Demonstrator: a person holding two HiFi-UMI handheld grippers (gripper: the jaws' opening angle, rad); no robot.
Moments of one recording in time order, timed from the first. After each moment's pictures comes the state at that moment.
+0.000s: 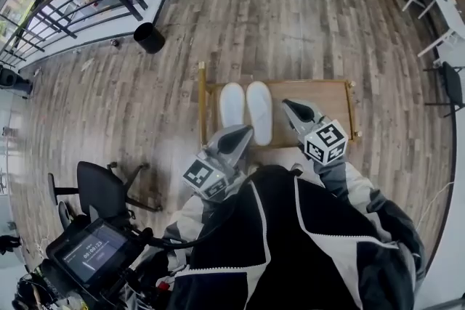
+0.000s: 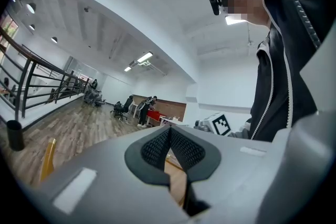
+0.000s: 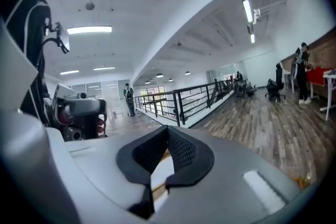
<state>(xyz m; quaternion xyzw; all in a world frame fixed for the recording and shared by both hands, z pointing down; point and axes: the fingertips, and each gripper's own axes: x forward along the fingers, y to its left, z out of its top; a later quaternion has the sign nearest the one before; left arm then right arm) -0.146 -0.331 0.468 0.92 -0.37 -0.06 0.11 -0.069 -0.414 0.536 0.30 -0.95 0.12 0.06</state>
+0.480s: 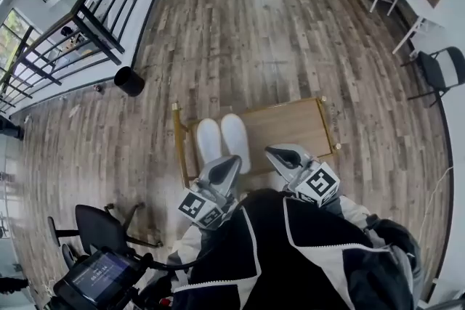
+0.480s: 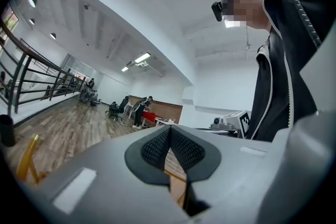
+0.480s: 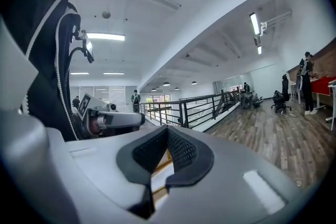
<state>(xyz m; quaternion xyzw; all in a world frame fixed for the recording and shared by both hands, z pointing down) -0.107 -0.340 0.444 0.93 -0.35 -0.08 0.12 -0.039 -0.353 0.465 0.27 -0.96 0.07 0.03</state>
